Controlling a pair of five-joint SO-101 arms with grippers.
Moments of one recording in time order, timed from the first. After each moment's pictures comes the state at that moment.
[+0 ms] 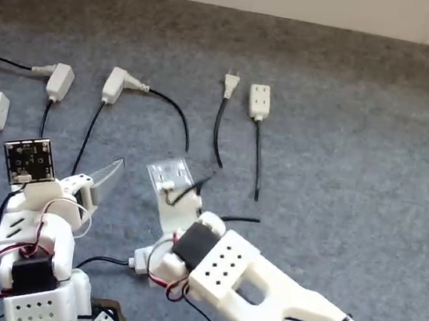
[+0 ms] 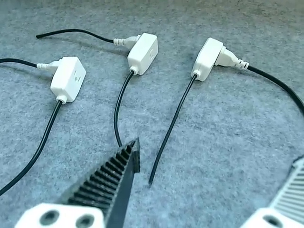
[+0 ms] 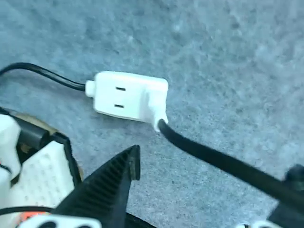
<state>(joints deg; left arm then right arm) -23.6 -101.5 87.7 52.8 0.8 -62.9 -28.7 38.2 76.5 -32.4</state>
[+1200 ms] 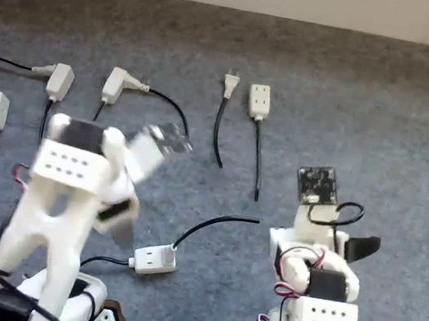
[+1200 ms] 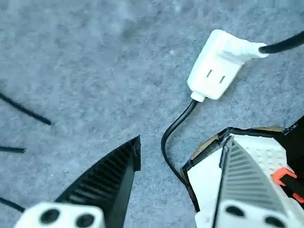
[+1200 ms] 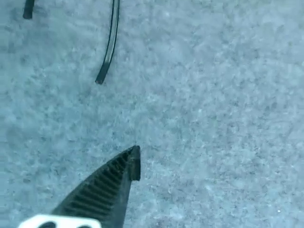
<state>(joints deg) 3.0 -28.8 32.3 99.3 -39.5 -4.3 -74.6 81.1 57.4 9.6</state>
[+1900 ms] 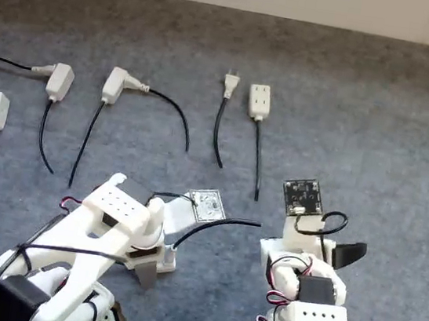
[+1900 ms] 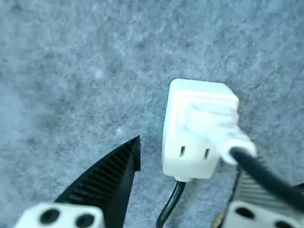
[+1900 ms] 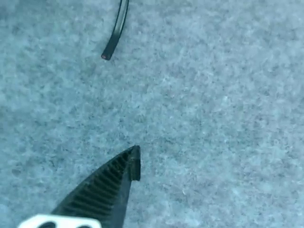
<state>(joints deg) 19.6 -24.6 60.7 64.4 -39.9 -7.3 -76.2 89.6 51.7 9.6</state>
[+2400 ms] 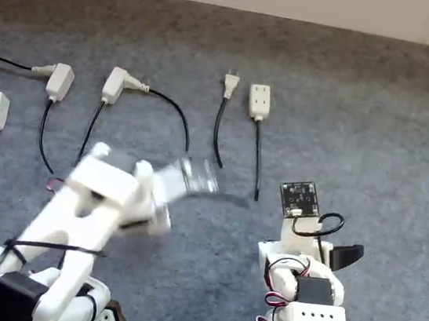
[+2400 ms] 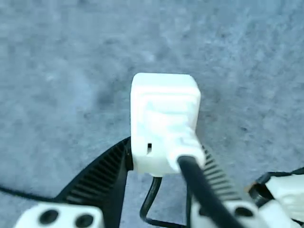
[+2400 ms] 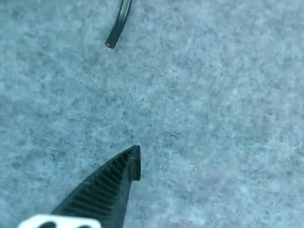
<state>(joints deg) 10.2 -23.3 47.4 74.0 -46.4 -7.6 -76.2 91.2 51.0 9.6</state>
